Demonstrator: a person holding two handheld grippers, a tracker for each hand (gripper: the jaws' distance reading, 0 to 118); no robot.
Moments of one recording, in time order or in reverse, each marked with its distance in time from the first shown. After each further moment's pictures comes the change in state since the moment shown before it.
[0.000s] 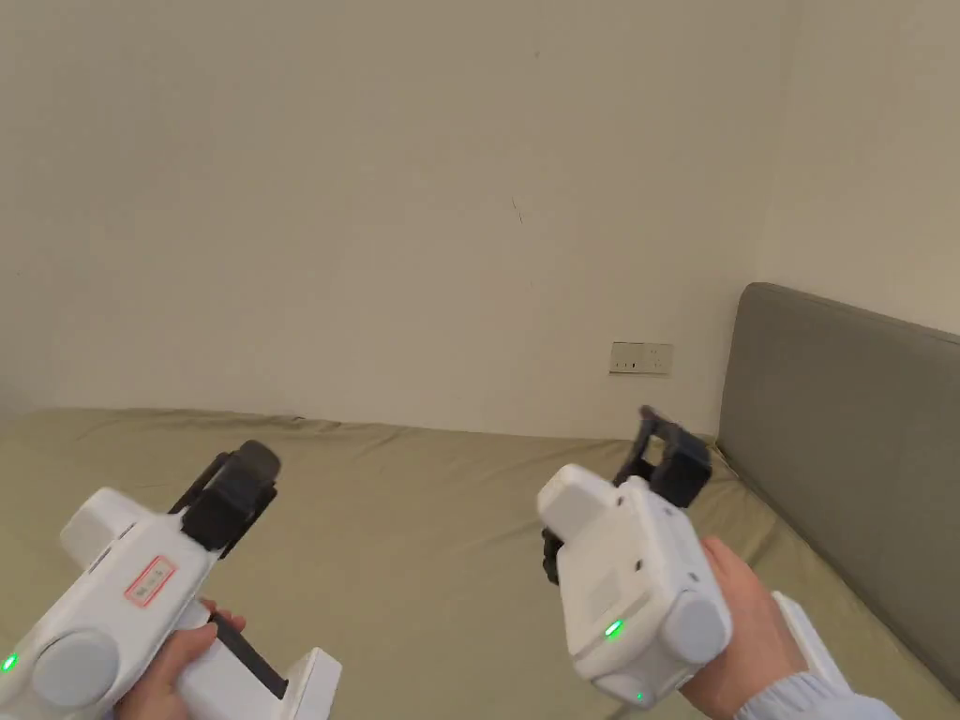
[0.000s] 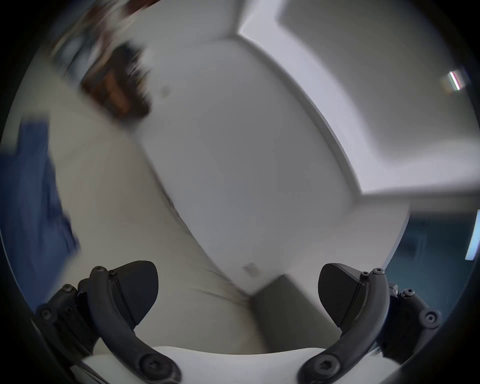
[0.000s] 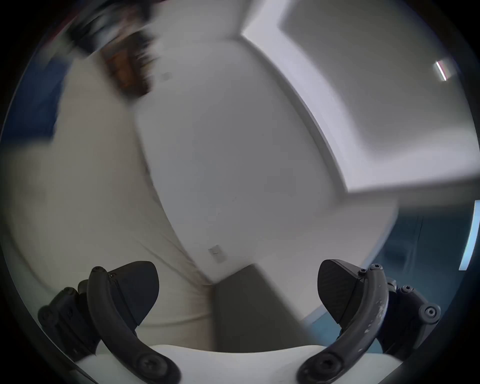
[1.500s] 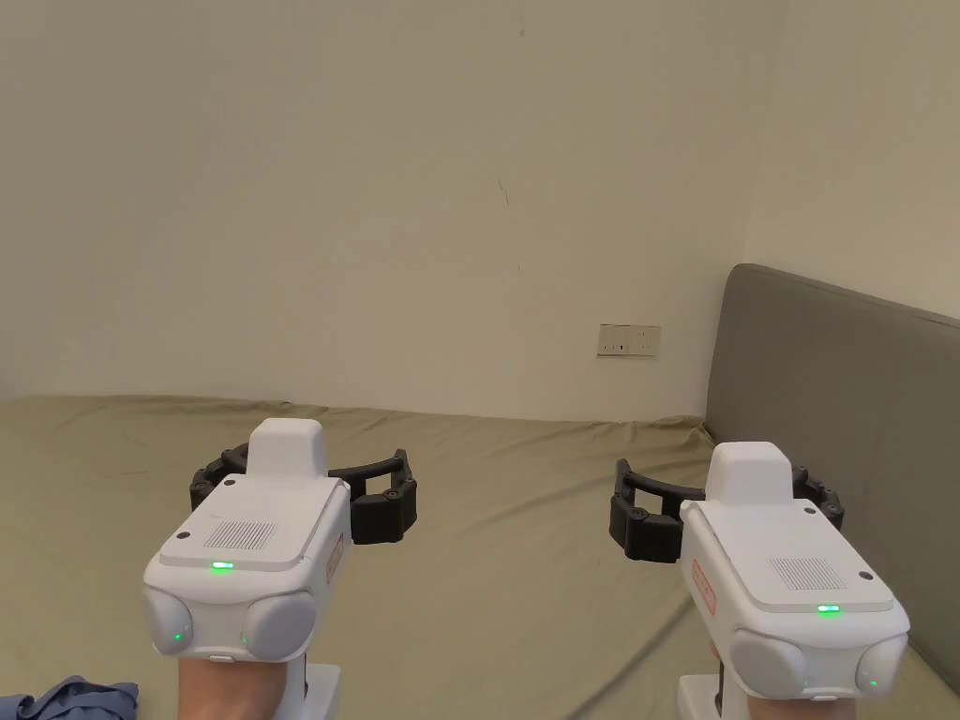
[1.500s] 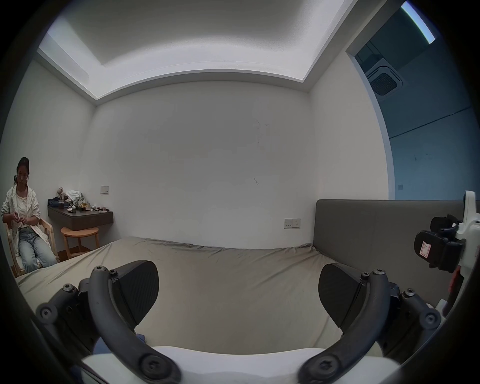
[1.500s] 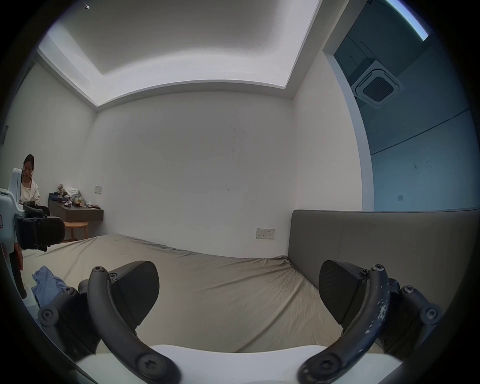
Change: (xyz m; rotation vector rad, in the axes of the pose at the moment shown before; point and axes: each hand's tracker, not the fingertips) left arm 0.071 -0.046 -0.015 -0.095 -0.010 -0.703; right arm 0.057 -0.065 0.022 -0.036 0.069 -0.777
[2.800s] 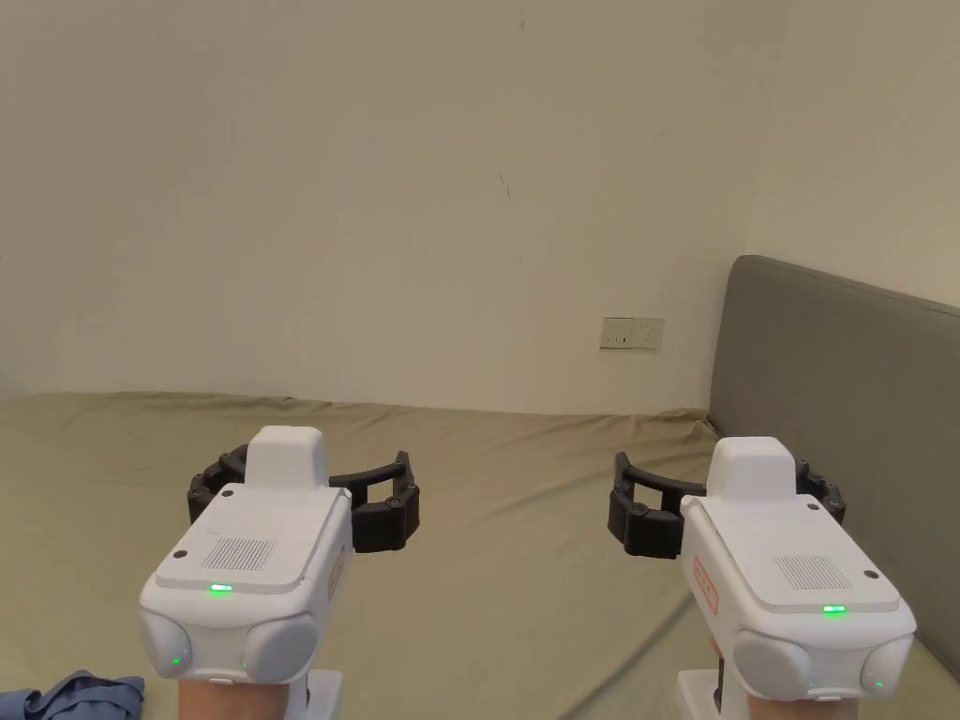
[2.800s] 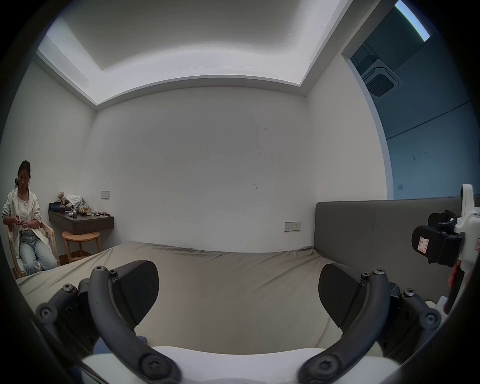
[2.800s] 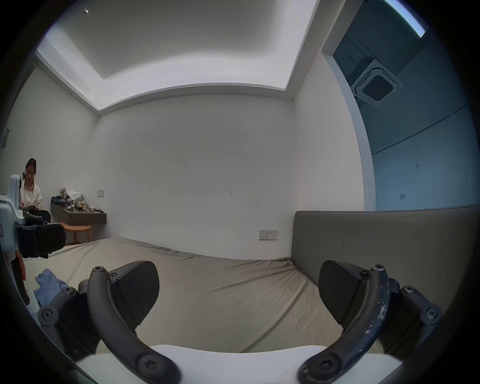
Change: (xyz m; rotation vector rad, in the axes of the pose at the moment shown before) left arm 0.001 -0.008 0.006 0.036 0.005 -0.014; right arm 0.000 -0.001 0.006 0.014 0.015 -0.015
